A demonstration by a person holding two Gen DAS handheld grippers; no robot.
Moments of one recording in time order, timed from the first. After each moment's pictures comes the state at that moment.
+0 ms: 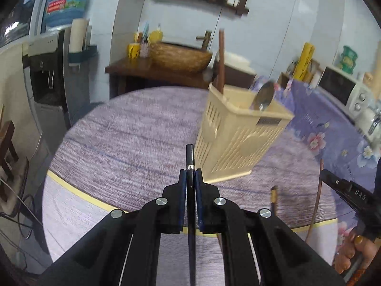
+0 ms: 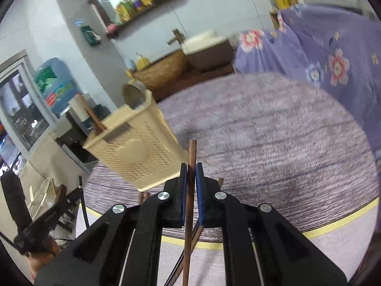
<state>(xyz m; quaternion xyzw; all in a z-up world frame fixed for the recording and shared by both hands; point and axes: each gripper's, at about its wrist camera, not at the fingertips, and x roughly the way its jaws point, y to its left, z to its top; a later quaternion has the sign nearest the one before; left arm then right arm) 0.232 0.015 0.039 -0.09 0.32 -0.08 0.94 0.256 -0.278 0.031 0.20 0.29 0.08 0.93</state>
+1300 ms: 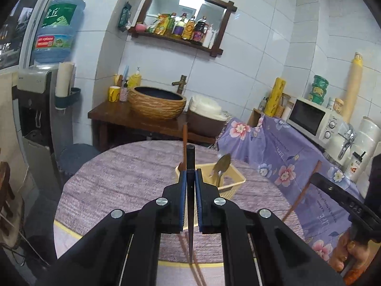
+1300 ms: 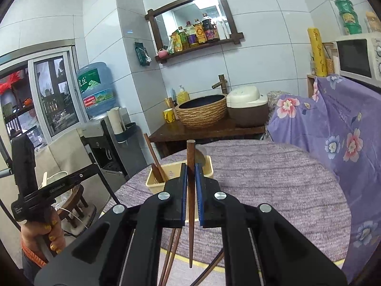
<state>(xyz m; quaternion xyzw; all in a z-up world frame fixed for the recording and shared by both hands) 0.220 0.017 0.140 -0.11 0.21 -0.15 0.96 0.225 -0.249 0.152 0.11 0.19 0.15 0.97</state>
